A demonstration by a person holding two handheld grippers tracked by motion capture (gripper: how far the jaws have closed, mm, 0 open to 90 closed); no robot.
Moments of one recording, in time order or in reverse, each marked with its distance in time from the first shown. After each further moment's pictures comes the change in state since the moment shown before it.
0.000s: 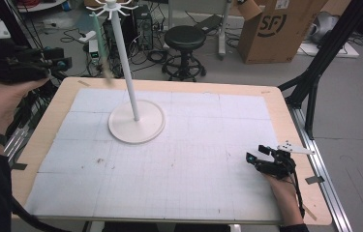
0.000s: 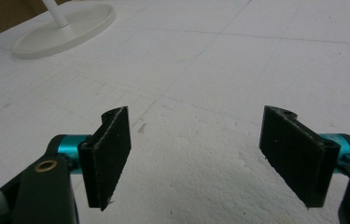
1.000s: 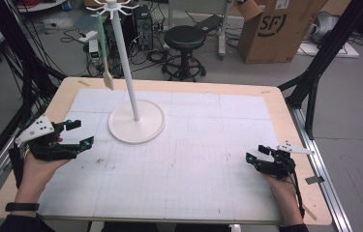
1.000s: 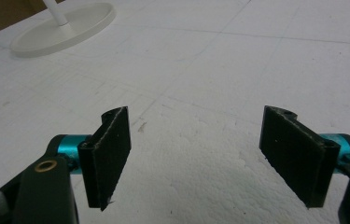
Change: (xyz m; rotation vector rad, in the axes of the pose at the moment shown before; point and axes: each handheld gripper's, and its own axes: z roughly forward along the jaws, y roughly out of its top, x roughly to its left) left arm -0.051 -0.197 0.013 0.037 0.002 -0.029; right arm 0.000 0.000 0.001 0.001 -0.002 -0.012
